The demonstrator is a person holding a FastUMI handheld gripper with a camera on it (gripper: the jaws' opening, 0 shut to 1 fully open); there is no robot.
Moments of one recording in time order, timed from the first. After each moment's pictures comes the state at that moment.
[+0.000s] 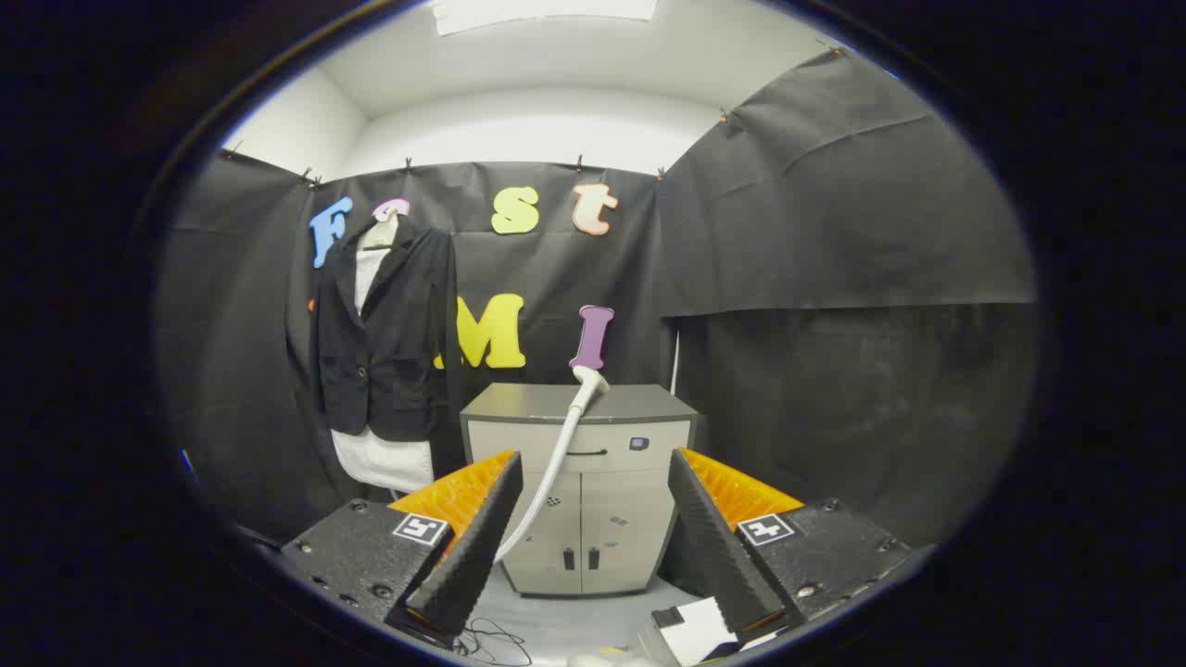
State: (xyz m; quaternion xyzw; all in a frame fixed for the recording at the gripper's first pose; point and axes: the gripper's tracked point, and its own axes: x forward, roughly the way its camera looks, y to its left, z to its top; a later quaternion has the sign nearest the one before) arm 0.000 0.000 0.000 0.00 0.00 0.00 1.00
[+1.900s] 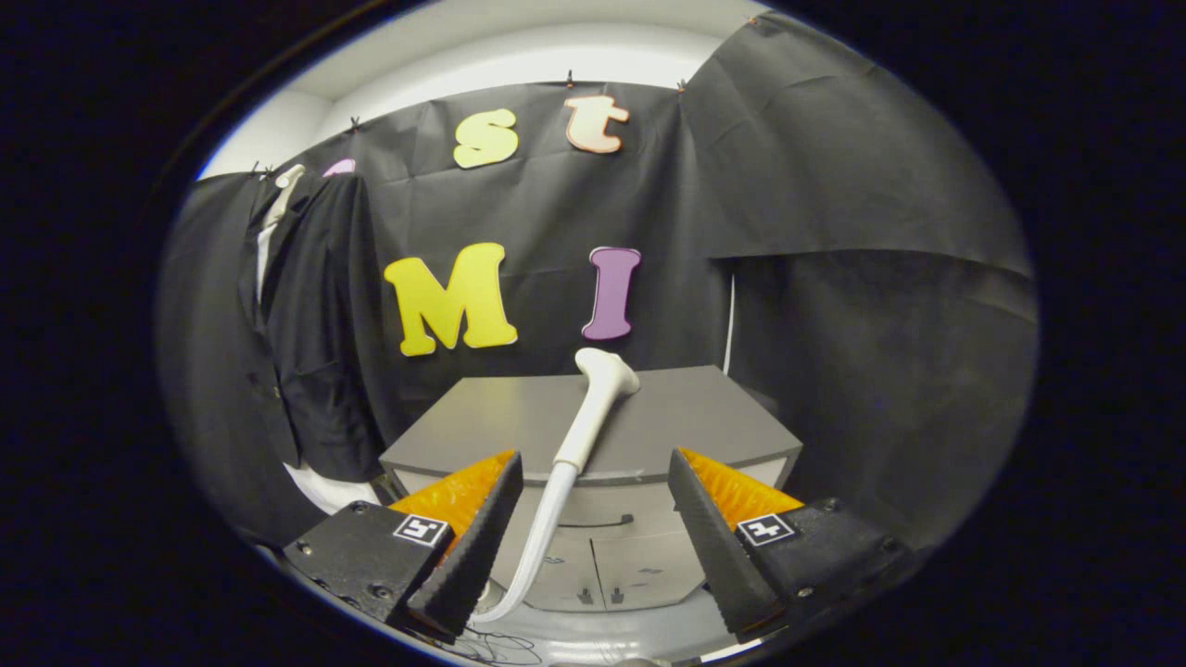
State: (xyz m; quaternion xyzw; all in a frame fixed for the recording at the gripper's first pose) arm 0.376 -0.002 0.008 0.03 0.11 0.05 0.99
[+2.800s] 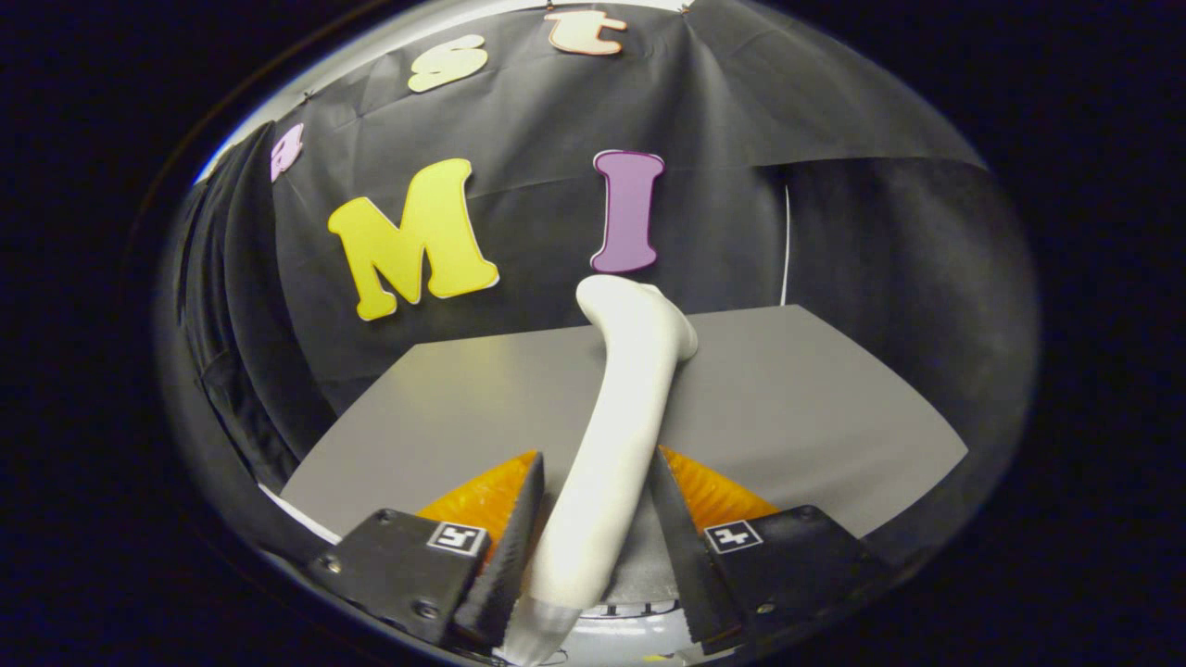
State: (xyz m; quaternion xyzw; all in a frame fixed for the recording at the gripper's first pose) arm 0.556 0.038 -0.072 0.06 0.21 0.07 0.97
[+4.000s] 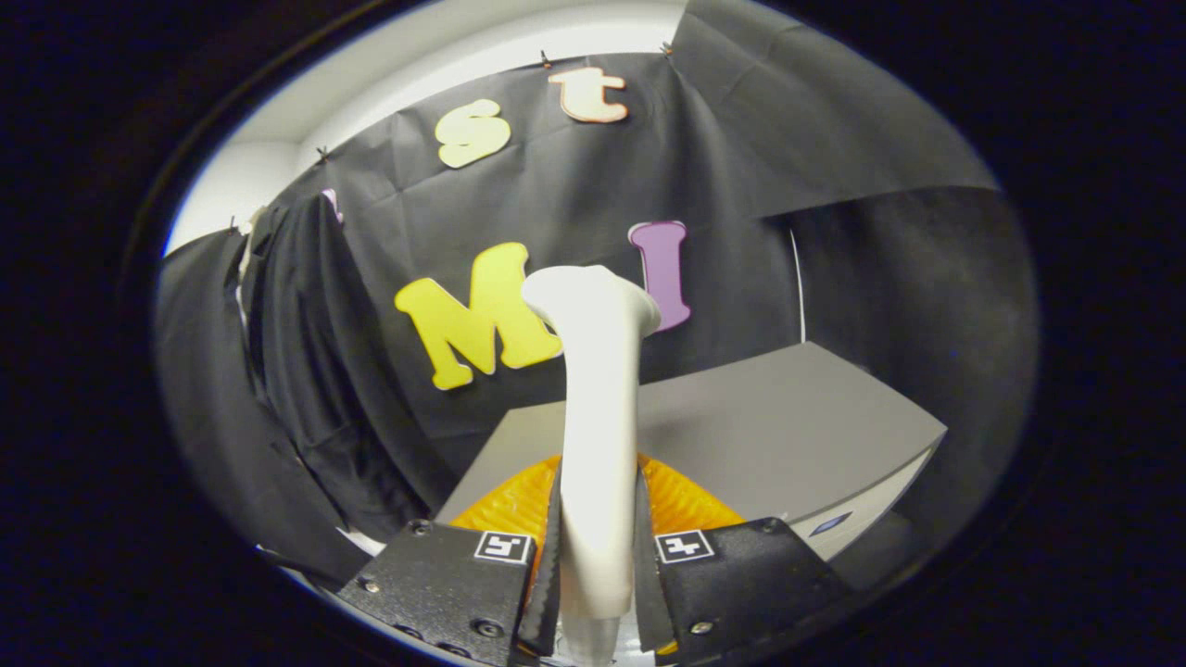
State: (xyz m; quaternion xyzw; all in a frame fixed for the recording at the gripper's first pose) arm 0.445 0.094 0.034 0.13 0.12 0.12 0.98
